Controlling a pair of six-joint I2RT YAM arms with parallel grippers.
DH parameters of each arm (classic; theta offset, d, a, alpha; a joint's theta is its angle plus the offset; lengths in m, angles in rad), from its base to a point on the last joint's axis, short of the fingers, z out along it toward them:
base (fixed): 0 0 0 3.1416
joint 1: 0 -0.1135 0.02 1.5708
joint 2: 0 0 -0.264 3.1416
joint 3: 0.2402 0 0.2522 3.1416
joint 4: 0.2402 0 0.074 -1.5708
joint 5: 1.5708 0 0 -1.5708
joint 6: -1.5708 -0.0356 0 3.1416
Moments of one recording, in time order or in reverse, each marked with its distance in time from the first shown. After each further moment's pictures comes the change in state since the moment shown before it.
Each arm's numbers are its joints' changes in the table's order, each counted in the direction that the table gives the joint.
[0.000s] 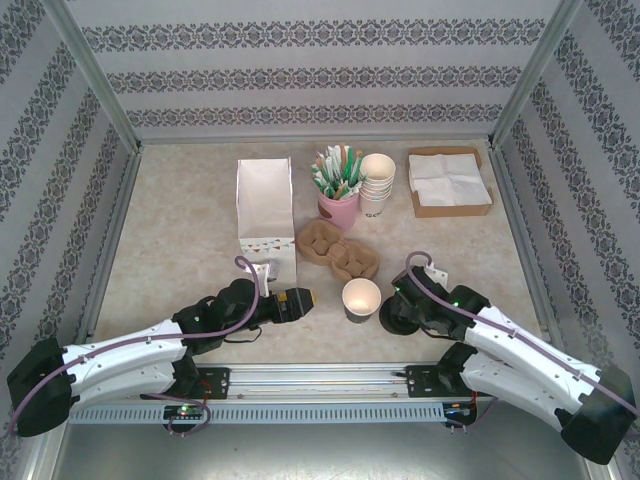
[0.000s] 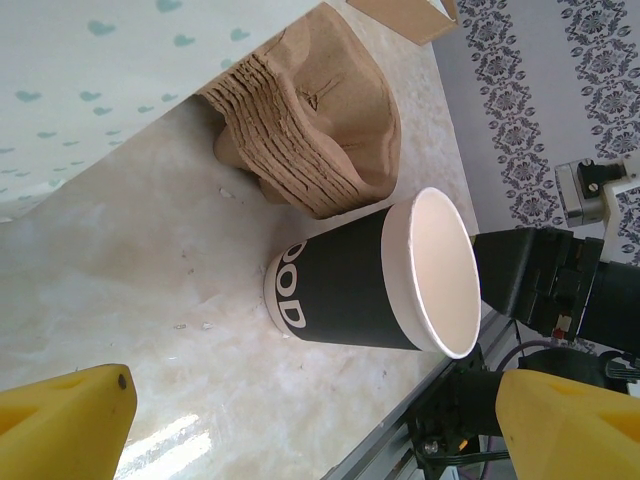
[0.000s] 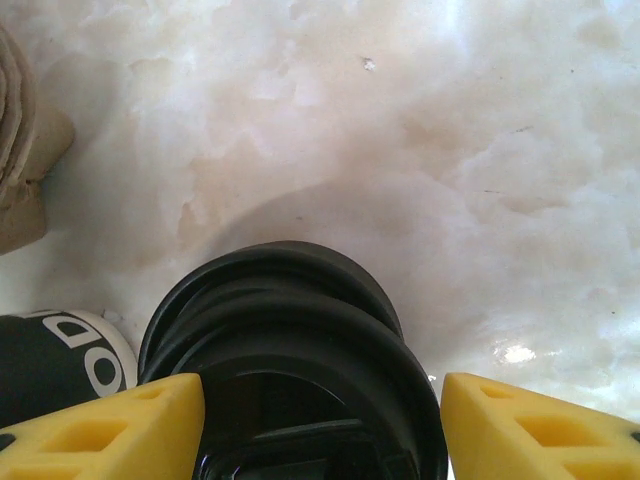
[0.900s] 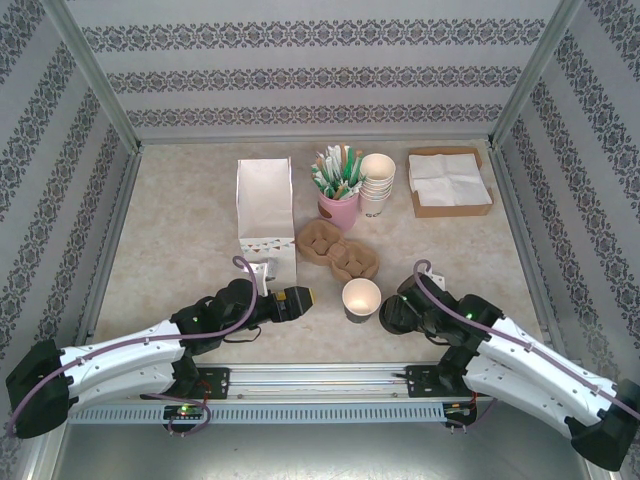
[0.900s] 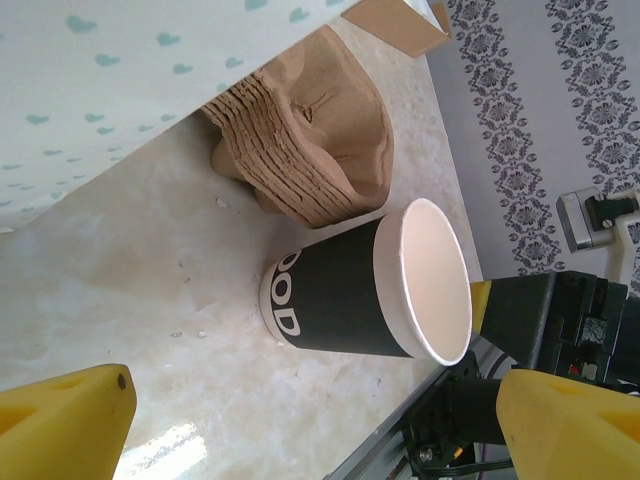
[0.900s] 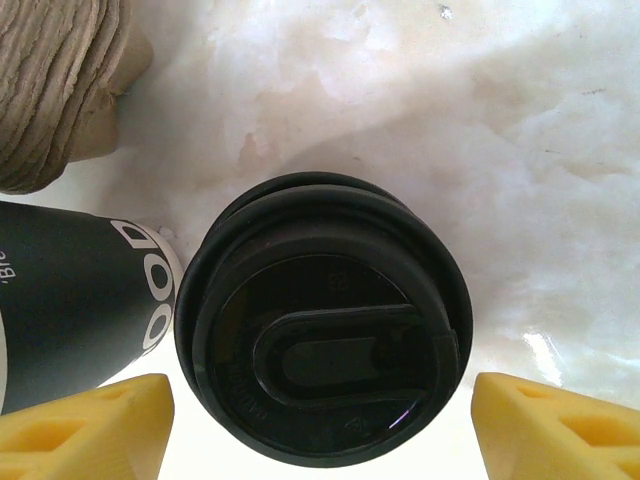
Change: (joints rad) left arm 0.000 -0.018 0.000 0.001 -0.015 0.003; right arm -0.079 -0.121 -0.006 0.050 -0.066 0.046
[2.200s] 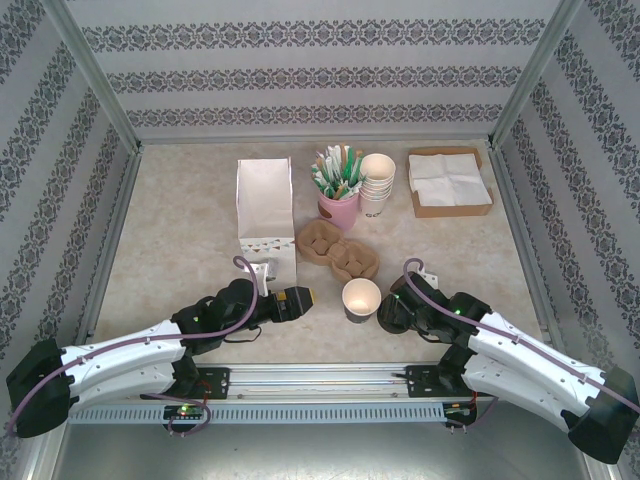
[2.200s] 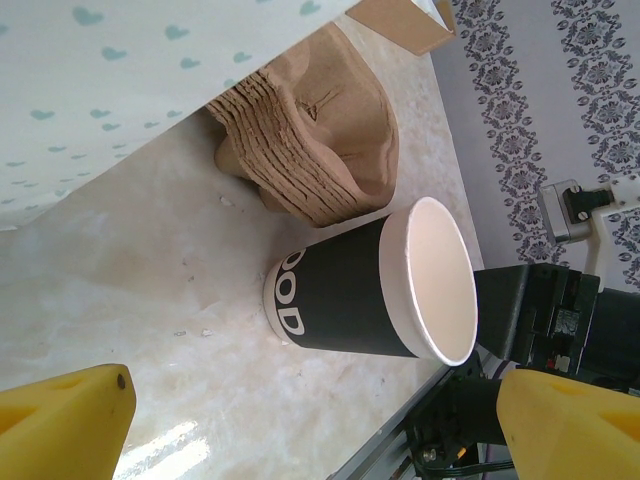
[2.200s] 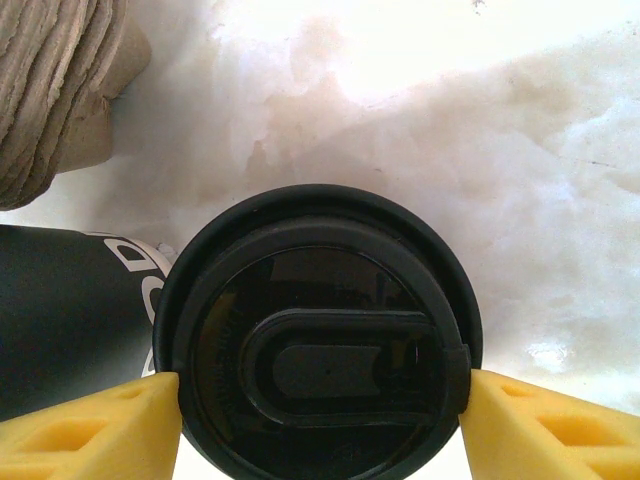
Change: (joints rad) left arm 0.000 0.008 0.000 0.000 0.000 0.000; right arm 0.000 0.080 -0.033 -0.101 0.000 0.000
